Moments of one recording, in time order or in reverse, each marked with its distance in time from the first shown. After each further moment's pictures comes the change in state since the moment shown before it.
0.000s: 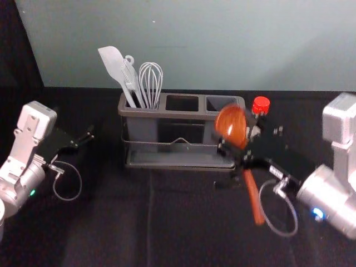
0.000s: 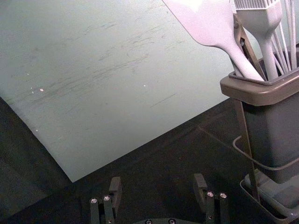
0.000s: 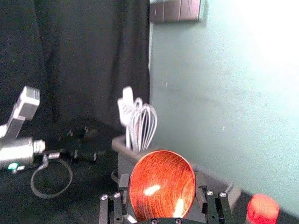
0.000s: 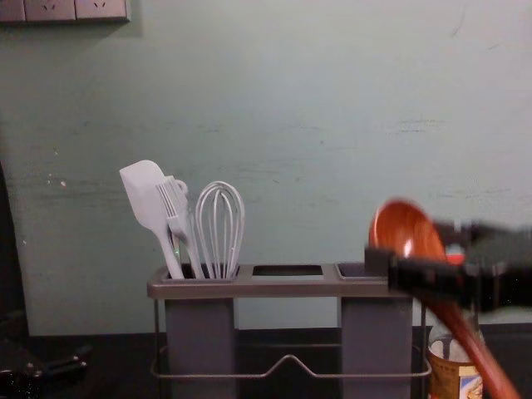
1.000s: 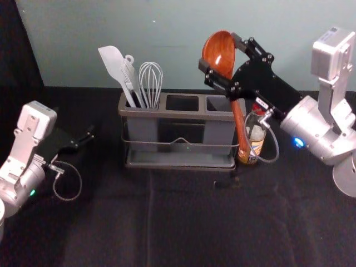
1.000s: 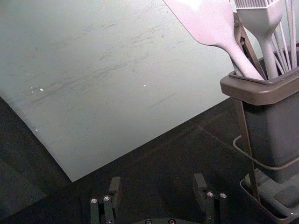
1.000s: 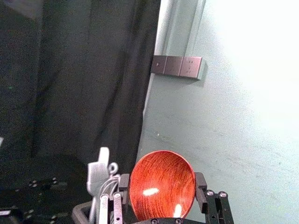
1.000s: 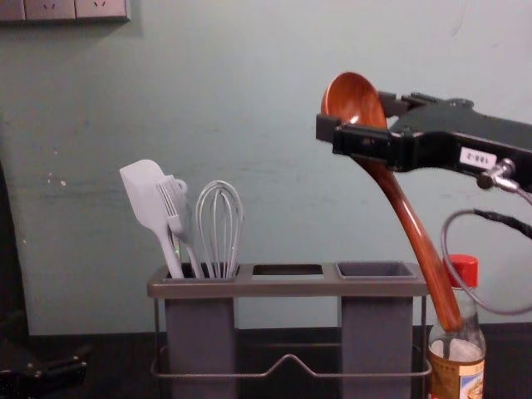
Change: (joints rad) left arm 0.000 0.000 0.000 0.000 0.000 0.000 0.000; right arm 0.344 -0.022 -0.107 0.242 0.005 -0.180 0.005
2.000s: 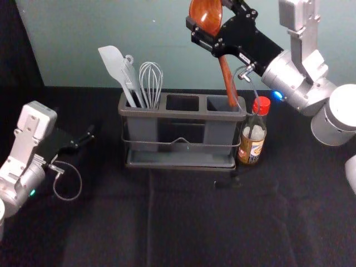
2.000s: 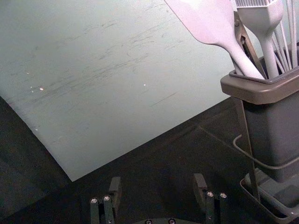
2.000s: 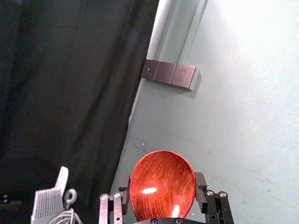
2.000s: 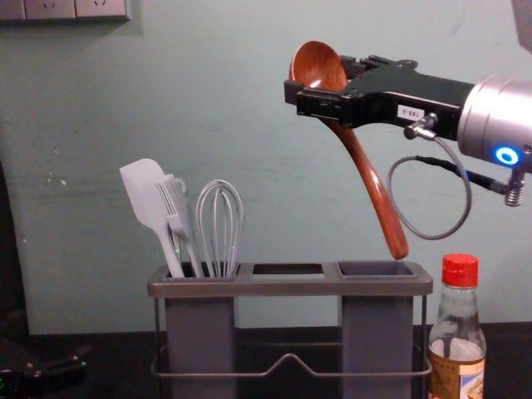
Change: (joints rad) left arm 0.000 0.000 0.000 0.000 0.000 0.000 0.000; right arm 0.268 -0.058 -0.095 0.251 -0.052 -0.053 -0.038
